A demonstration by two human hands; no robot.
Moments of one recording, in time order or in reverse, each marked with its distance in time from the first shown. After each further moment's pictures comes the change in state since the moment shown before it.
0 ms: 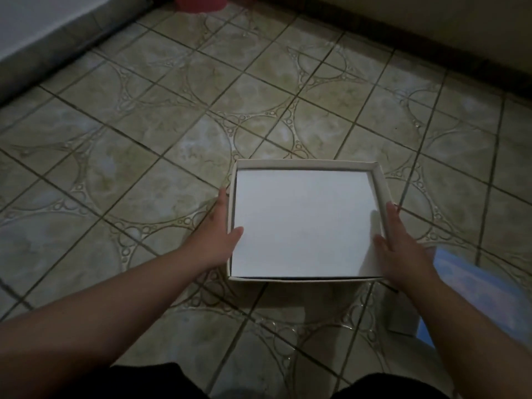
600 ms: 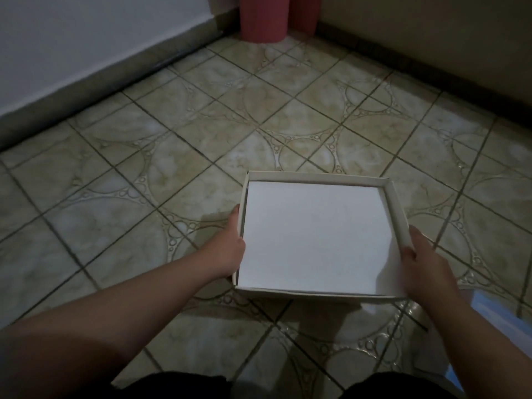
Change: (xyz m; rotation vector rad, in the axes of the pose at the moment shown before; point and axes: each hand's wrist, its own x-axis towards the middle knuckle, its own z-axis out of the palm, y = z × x) left_hand -0.050 -0.014 -0.044 -0.078 0.095 -0.094; right_hand -0.006 -0.056 -0.006 -0.009 0.059 0.008
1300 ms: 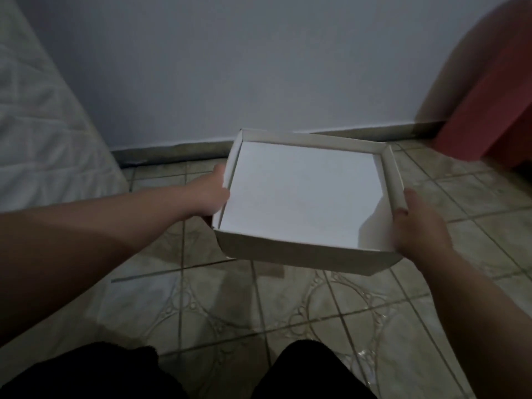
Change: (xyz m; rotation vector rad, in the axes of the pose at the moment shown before) left_hand -0.186 -0.168 -0.289 -0.007 0.564 -0.295; right_hand -0.116 -0.372 0.044 0.077 -0.088 -0.803
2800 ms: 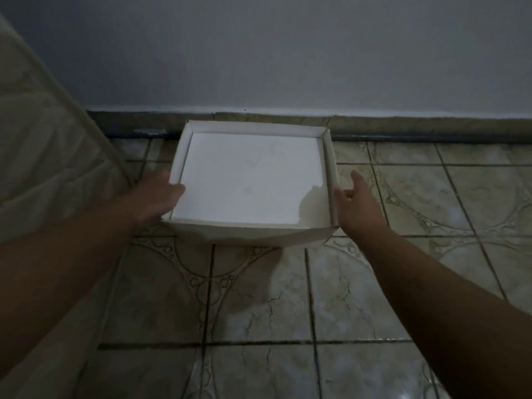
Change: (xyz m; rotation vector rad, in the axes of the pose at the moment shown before) left_hand 0.227 -0.275 -0.017 -0.125 0.104 -0.536; right_hand 0.186 -0.160 0.356 0.245 -0.447 0.087
